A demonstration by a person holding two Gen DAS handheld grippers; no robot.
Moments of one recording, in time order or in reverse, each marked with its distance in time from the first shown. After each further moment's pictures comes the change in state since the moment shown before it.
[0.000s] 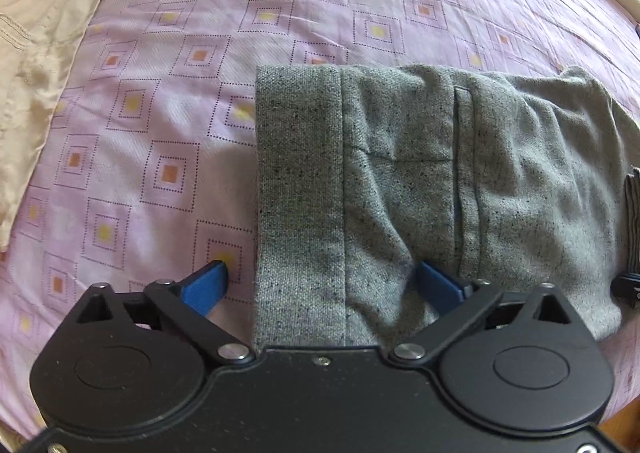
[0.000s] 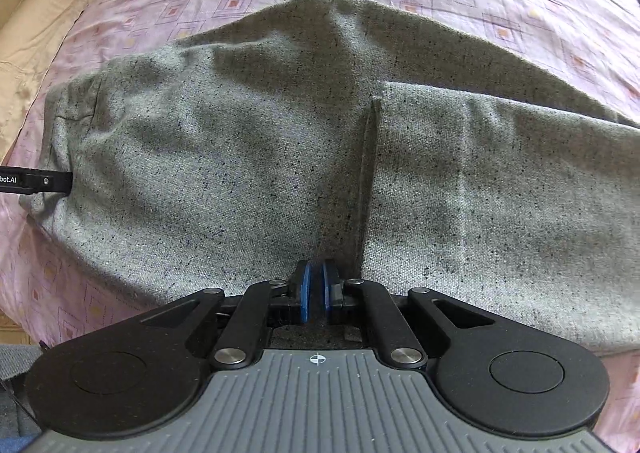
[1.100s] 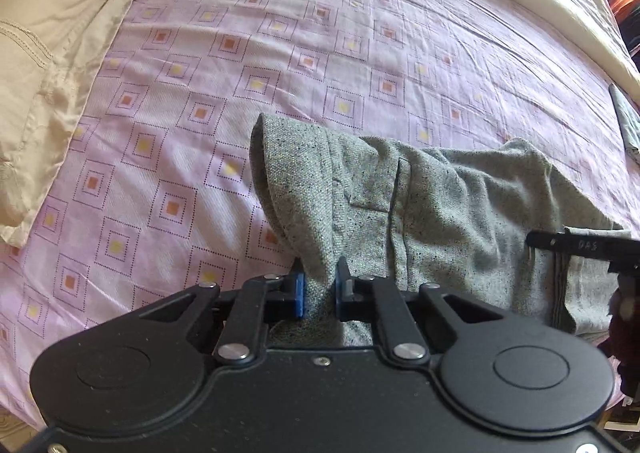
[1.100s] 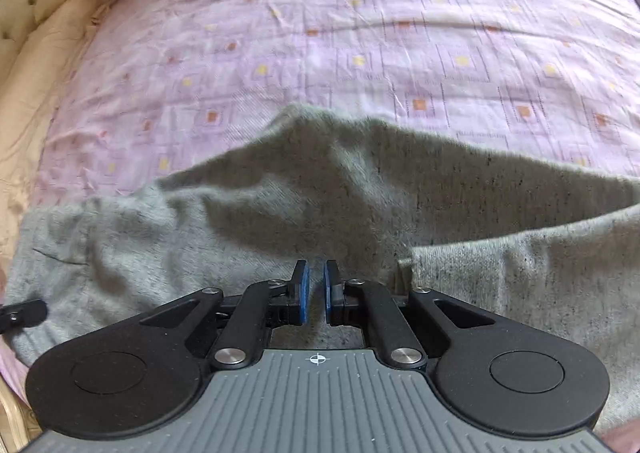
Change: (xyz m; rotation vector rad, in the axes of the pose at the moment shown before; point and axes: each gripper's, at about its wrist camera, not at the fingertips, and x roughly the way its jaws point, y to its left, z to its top) left arm -0.065 -0.015 0.016 -0.088 -0.084 -0.077; right arm 0.015 0.001 0.081 0.161 -0.069 0.031
